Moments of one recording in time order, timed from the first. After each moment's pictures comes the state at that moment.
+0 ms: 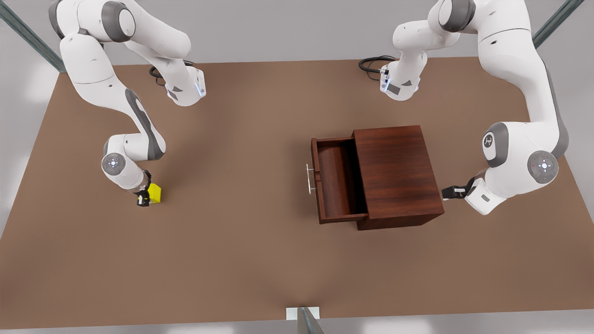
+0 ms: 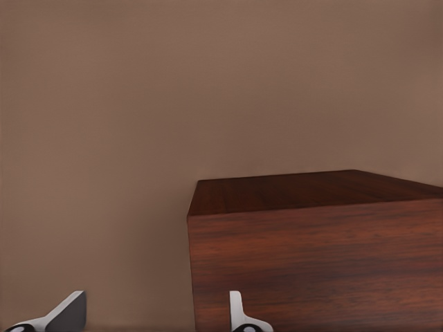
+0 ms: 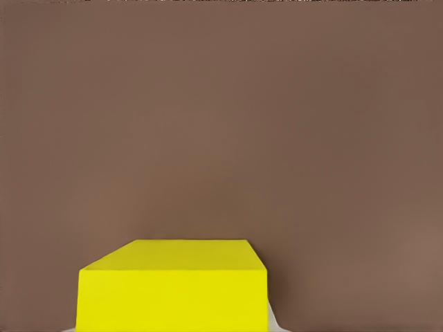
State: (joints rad) left arm 0.09 0.39 -0.12 -1.51 0.01 1.80 -0.01; right arm -0.23 0.38 0.09 -2.28 -0.32 2.65 1.63
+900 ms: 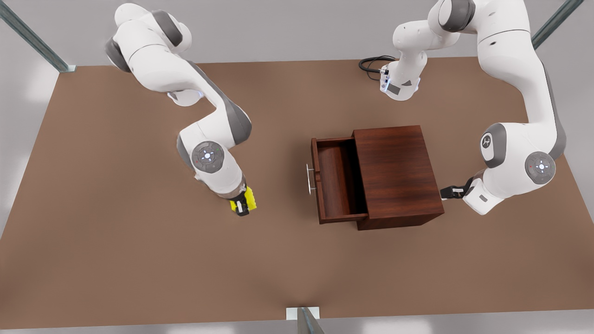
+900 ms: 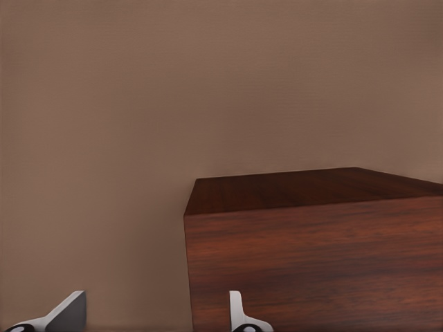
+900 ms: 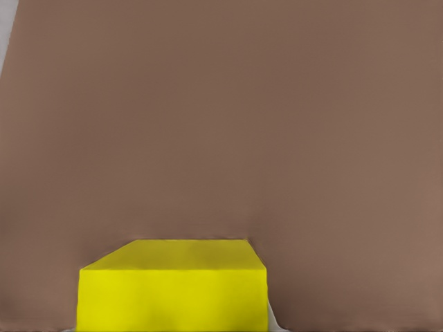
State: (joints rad) left arm 0.09 0.39 -0.12 -1.52 0.01 1.80 0.00; right arm 0.33 0.62 0.29 -1.15 -0.12 1.76 1.87
